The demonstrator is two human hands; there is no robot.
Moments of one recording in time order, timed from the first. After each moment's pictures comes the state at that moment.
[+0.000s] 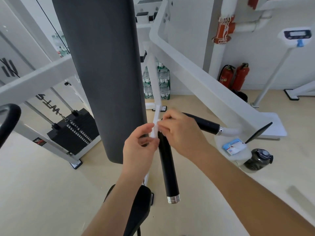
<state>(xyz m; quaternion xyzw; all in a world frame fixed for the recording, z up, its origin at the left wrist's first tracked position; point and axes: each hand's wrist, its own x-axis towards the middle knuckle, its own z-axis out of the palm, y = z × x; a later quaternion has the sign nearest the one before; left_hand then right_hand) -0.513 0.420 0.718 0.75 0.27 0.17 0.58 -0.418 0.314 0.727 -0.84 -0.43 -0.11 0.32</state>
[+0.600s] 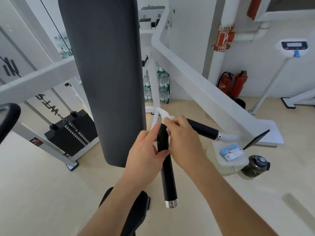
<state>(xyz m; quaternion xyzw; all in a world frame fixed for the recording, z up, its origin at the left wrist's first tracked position) -0.513 0.411 0.734 0.92 0.17 0.09 0.35 -0.435 0.317 0.730 -0.90 -0.33 -0.07 0.29</state>
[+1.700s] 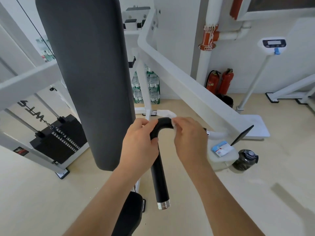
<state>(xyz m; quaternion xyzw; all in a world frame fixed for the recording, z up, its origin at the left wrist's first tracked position) -0.484 0.410 0.739 0.95 0.13 0.16 0.25 -0.414 0.294 0.701 -0.88 -0.18 -0.22 0.38</state>
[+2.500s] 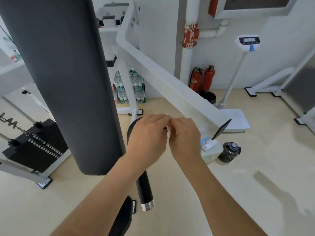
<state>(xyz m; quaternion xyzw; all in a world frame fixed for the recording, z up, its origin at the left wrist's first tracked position) -0.444 0.373 0.732 0.96 -0.07 0.20 0.17 -0.403 0.264 0.688 -0.88 -0.18 -0.26 0.34</state>
